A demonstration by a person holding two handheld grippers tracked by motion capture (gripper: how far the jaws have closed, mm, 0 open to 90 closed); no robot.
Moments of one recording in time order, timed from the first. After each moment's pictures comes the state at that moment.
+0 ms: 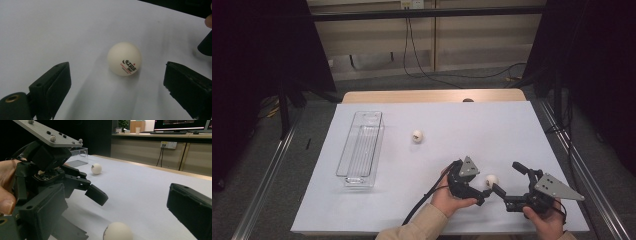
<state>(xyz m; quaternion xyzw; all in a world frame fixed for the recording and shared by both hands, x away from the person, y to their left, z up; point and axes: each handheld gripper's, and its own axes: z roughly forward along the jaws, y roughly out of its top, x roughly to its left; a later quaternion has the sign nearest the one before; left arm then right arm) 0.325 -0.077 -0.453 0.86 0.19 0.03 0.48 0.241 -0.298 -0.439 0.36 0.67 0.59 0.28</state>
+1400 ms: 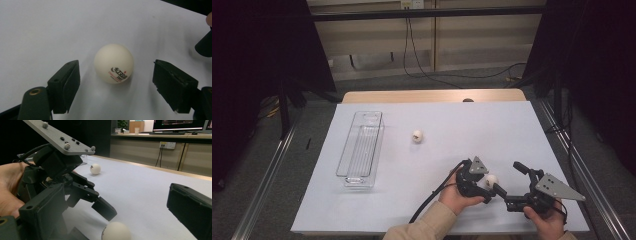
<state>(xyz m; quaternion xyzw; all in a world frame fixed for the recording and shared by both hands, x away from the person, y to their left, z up) 0.328 -0.100 -0.456 0.87 0.19 -0.01 0.45 0.241 -0.299 -0.438 0.36 0.67 0.59 0.28</state>
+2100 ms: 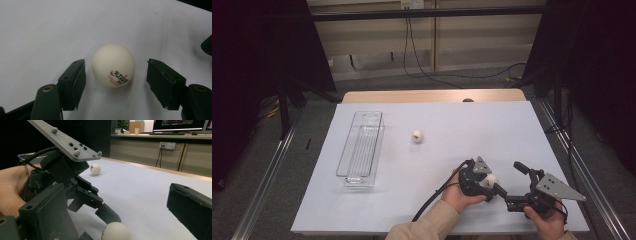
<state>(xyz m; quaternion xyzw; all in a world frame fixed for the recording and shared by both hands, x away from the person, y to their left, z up) 0.329 -0.108 -0.459 0.88 0.18 -0.01 0.44 0.240 -0.300 -0.438 0.37 0.67 0.59 0.28</state>
